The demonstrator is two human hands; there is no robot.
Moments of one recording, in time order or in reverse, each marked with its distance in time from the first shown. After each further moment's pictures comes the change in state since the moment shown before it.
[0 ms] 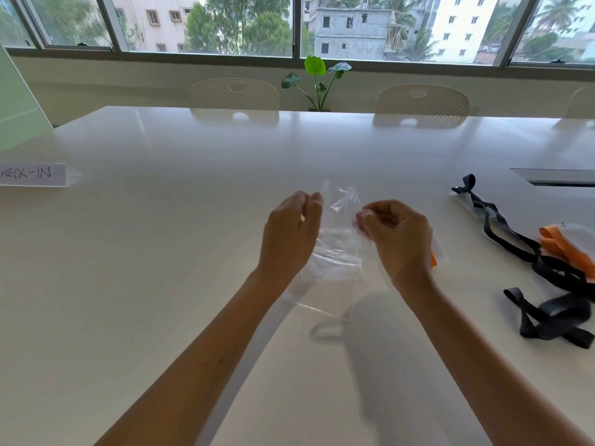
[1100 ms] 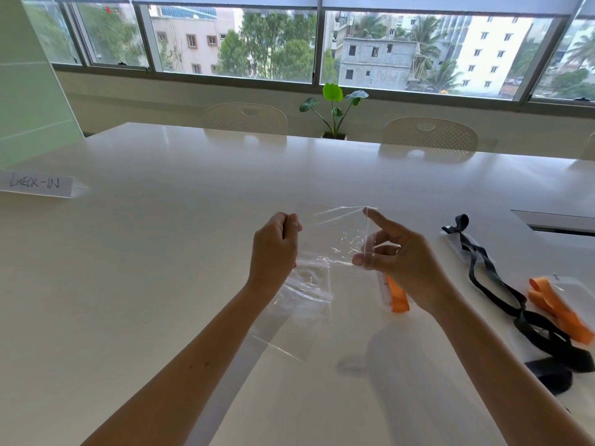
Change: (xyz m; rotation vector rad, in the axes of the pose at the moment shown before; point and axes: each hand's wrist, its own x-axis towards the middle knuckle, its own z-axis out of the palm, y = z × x) left_hand 0.027 0.012 0.037 -0.109 0.110 -0.224; right_hand 0.065 0.000 -0.068 0.045 -0.531 0.033
